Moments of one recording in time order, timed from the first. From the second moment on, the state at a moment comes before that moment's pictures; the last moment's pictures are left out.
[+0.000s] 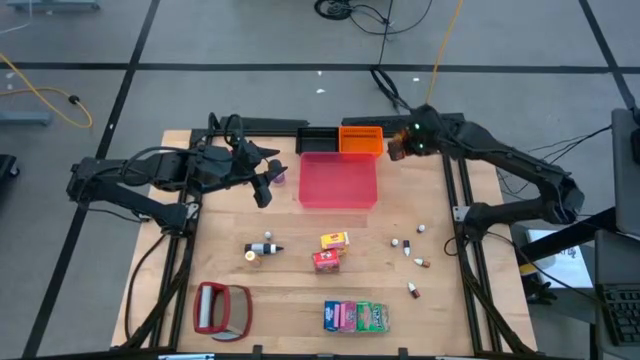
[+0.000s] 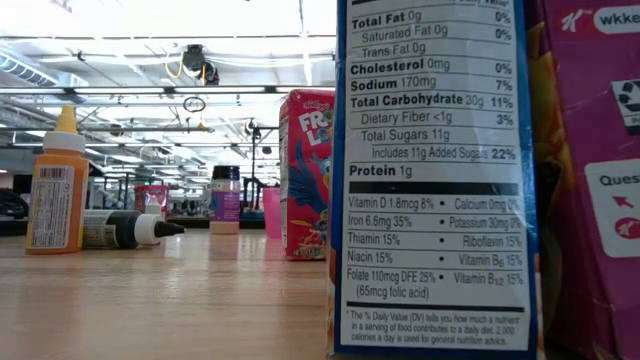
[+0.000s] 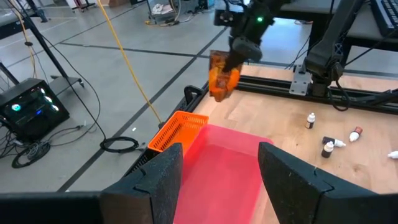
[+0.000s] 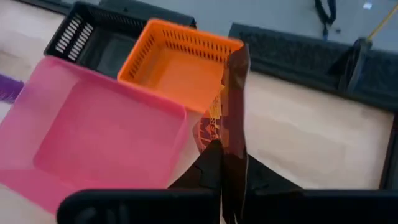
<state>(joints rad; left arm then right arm) -0.04 1.12 1.25 -0.49 -0.50 -0.06 -0.63 1.21 1.11 -0.83 0.18 0.53</state>
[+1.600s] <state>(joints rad) -0.03 1.13 1.25 -0.47 -0.50 -0.09 -0.72 1.73 1.35 -0.62 0.10 0.19</state>
